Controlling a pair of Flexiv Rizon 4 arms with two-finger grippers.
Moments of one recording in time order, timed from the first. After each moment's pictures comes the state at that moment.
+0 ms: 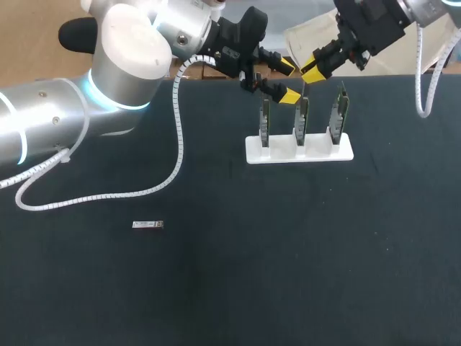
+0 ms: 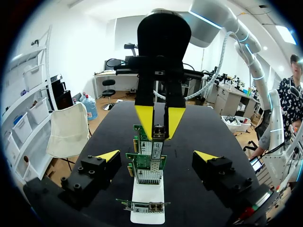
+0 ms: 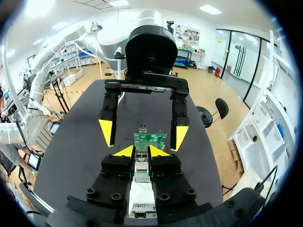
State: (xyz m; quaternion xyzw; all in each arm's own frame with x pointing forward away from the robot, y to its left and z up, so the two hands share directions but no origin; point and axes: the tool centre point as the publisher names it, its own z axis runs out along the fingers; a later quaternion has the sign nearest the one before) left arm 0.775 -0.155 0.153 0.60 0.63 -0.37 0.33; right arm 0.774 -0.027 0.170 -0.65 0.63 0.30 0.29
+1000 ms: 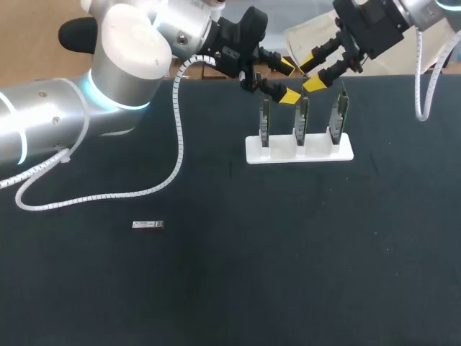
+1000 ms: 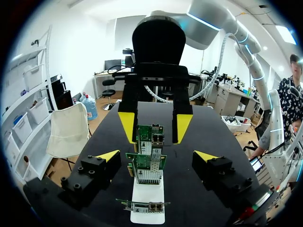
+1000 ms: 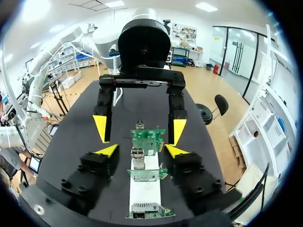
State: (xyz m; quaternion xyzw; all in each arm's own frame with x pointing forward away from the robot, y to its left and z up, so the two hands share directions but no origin) left arm 0.775 -0.155 0.153 0.60 0.63 -0.37 0.33; right arm 0.779 -0.029 0.161 -0.64 0.64 0.30 0.28
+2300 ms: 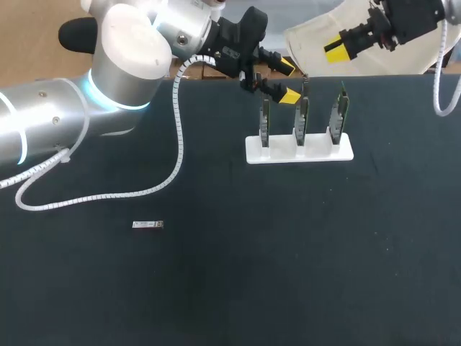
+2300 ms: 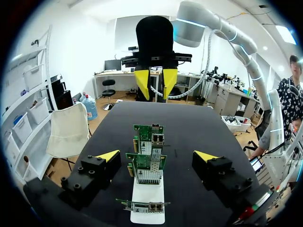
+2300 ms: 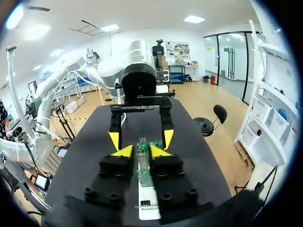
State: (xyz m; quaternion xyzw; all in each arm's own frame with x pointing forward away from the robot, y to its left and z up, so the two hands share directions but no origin) left arm 0.775 -0.155 0.153 0.60 0.63 -0.37 0.33; right arm 0.779 -0.058 0.210 -0.58 0.63 0.39 0.33
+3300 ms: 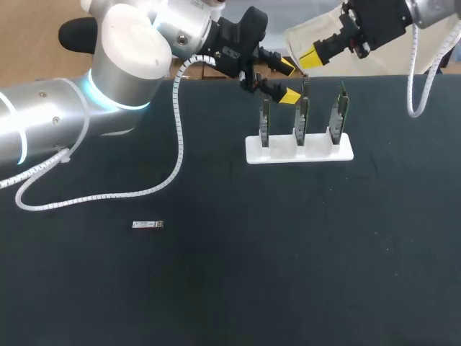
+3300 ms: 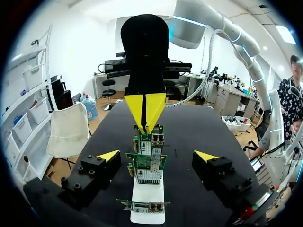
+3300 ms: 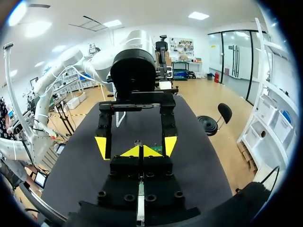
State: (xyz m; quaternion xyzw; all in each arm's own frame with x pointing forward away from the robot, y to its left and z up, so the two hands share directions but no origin) left arm 0.775 -0.155 0.153 0.60 0.63 -0.37 0.33; right arm 0.788 -0.021 0.185 -0.60 0.63 0.39 0.31
